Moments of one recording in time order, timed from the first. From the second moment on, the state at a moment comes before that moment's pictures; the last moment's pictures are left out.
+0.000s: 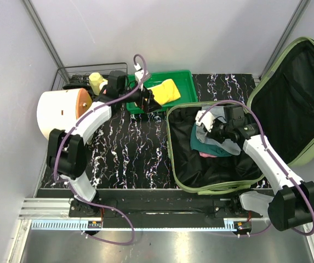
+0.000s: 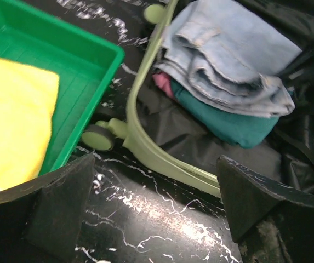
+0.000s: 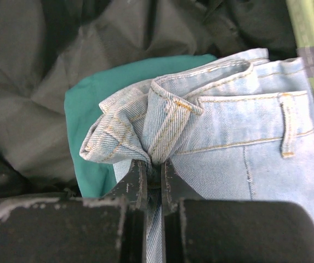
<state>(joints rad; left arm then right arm) -0.33 1.75 1.45 -0.16 0.81 0.05 0.26 1.18 0.91 -0.61 -0.35 -0.88</state>
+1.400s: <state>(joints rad) -0.80 2.11 1.30 0.88 0.93 0.62 0.21 0.92 0.95 -0.75 -0.47 -0.87</state>
